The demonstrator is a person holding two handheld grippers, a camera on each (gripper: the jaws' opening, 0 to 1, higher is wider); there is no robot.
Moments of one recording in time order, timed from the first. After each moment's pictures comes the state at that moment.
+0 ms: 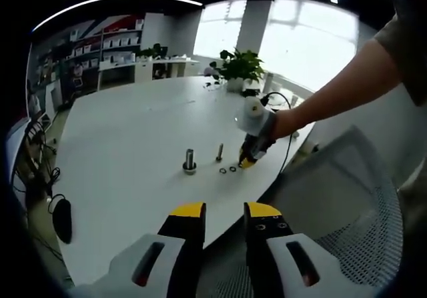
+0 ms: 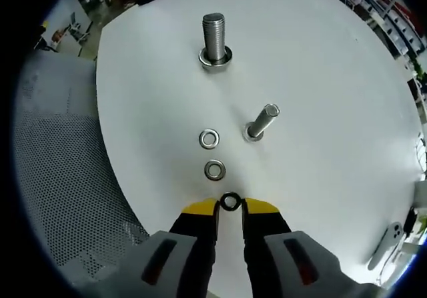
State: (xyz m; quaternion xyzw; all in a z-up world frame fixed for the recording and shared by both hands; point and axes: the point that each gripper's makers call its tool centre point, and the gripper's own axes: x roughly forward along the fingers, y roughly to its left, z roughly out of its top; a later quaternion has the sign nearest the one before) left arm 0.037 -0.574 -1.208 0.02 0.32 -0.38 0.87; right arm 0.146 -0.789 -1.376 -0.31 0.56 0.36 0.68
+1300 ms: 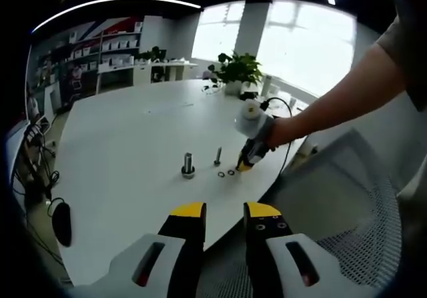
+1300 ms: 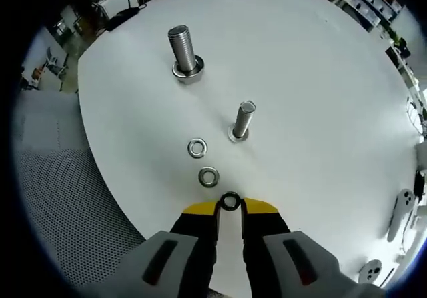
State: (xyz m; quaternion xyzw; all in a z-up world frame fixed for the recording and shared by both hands) left arm 0.037 -0.577 -1.202 0.02 0.30 -0.39 0.87; right arm 0.145 -0.789 -1.373 -0.25 0.55 0.31 0.73
